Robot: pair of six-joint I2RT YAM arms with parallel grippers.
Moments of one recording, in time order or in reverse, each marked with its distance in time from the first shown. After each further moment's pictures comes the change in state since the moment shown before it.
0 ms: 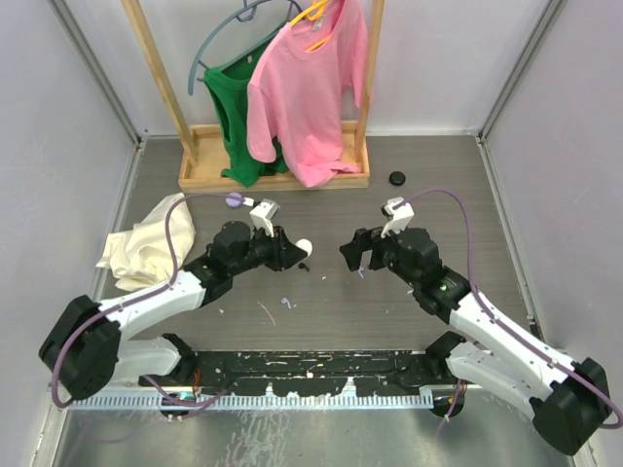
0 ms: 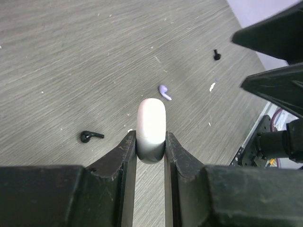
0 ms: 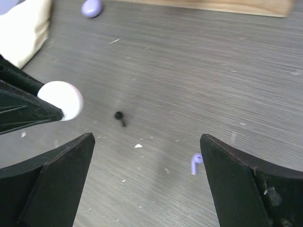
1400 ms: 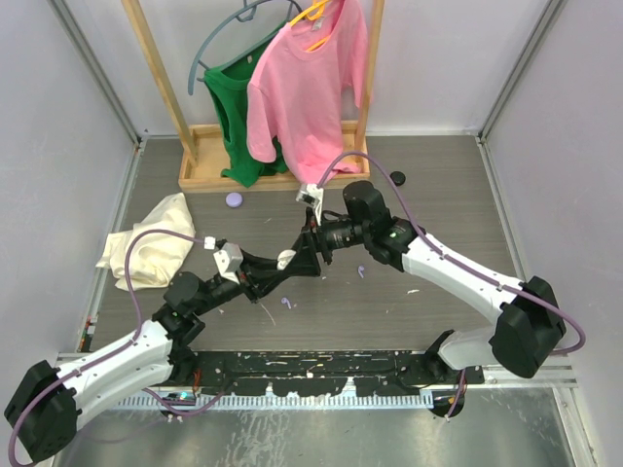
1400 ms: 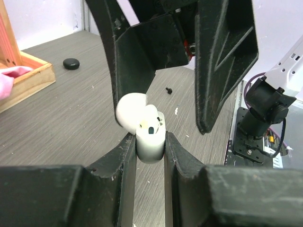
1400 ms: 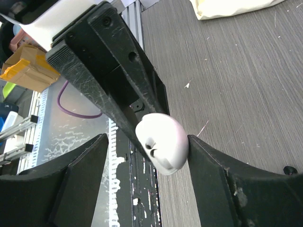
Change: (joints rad) left arm -0.036 -0.446 -0.359 0.410 0.134 0.262; right arm 0.117 0.470 0.443 -0.019 -0.837 -0.099
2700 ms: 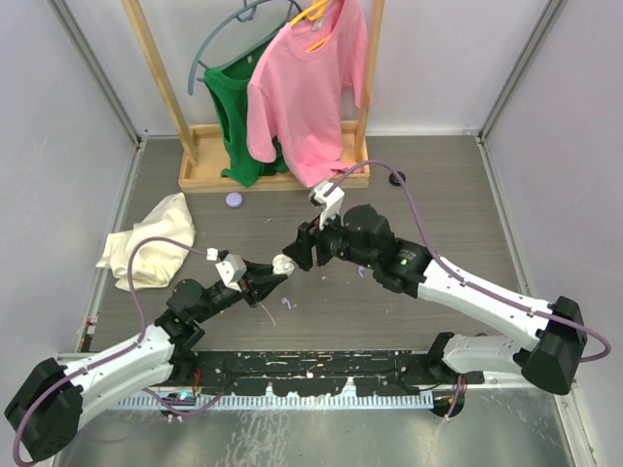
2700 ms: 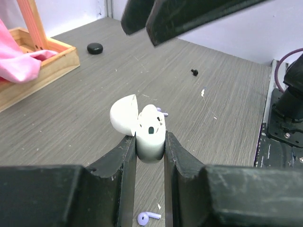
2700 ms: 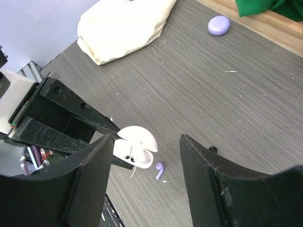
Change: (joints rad) left arm 0.000 -0.002 -0.105 0.053 -0.071 0.115; right arm 0.233 -0.174 -0.061 -0.003 0.832 0.054
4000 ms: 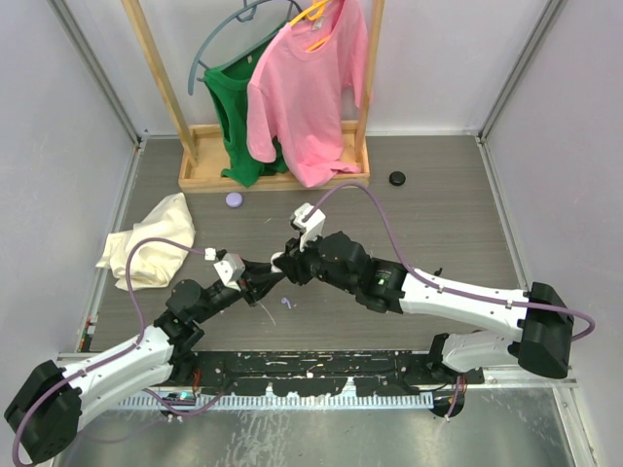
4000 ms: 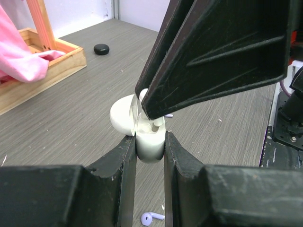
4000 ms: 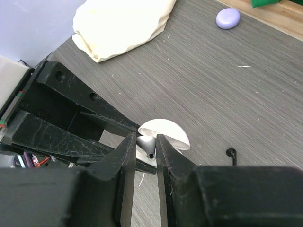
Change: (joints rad) left arm 0.001 -0.007 0.000 -0.010 -0.026 0.003; right arm 0.157 0.074 -0.064 0.140 0.182 0.031
